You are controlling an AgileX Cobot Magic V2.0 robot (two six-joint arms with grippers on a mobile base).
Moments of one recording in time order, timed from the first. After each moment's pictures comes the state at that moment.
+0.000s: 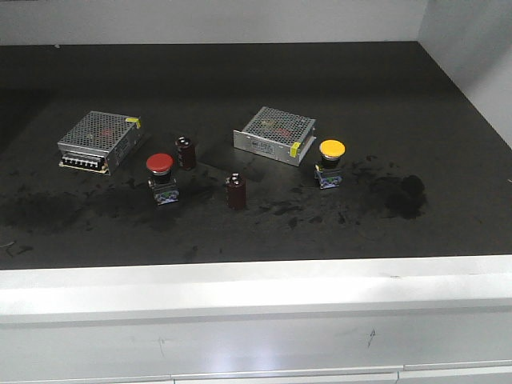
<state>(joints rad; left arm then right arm) -0.05 0.69 -0.70 0.11 0.45 -0.11 0.13 0.67 -0.74 -0.05 0.56 -0.04</state>
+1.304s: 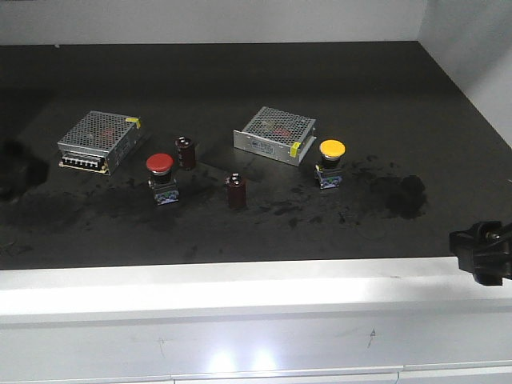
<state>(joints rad) -0.18 1.15 -1.11 0.04 0.84 -0.07 0.14 0.91 -0.74 -0.02 0.71 0.04</state>
